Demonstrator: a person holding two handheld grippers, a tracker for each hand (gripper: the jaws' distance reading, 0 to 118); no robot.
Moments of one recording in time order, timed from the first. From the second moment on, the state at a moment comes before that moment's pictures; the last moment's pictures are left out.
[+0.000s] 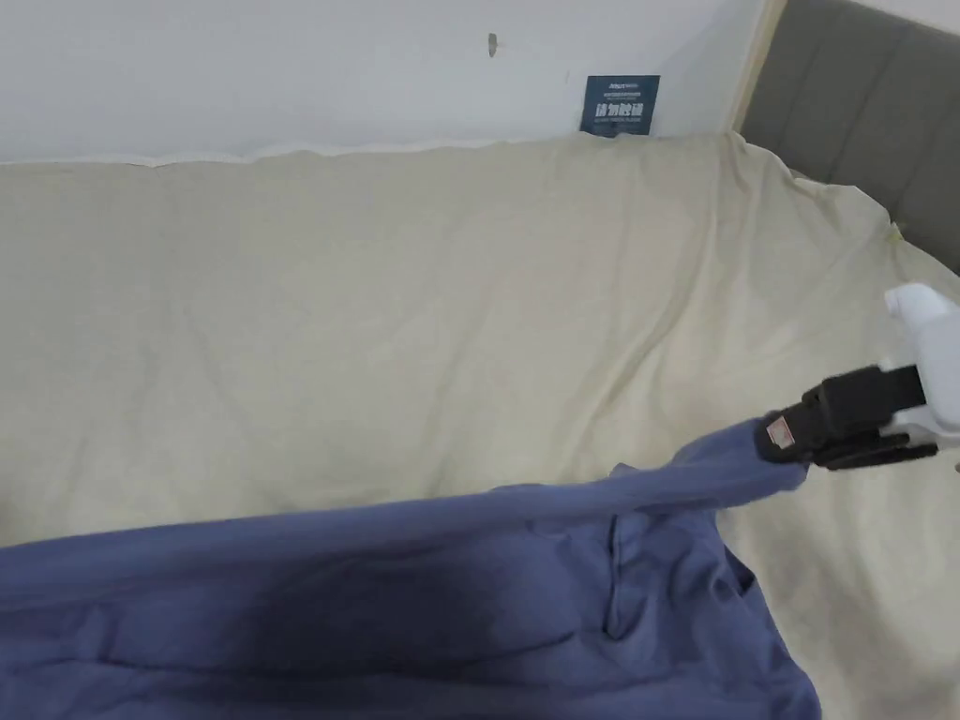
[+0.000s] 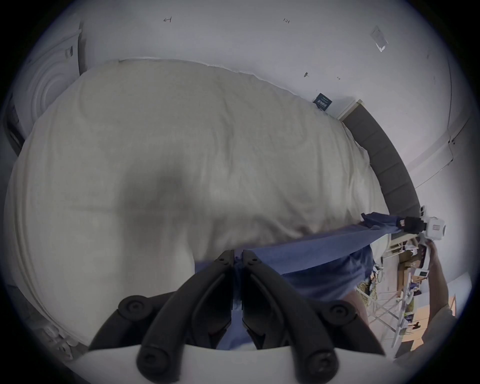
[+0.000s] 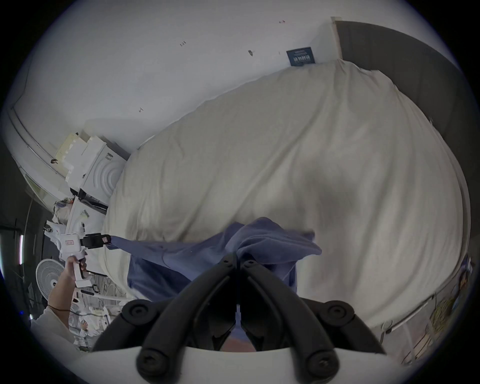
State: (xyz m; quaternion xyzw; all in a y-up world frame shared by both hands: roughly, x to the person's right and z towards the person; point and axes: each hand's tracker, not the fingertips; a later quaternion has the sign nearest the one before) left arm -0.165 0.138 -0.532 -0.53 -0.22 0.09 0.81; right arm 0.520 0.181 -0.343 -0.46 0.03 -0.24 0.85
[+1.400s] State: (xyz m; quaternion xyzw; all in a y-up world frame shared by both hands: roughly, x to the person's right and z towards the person) left arm -0.156 0.178 -0.339 -0.19 -0.14 0.10 0.97; right arm 0.307 0.205 -0.233 -0.07 -0.02 -0.13 0.99
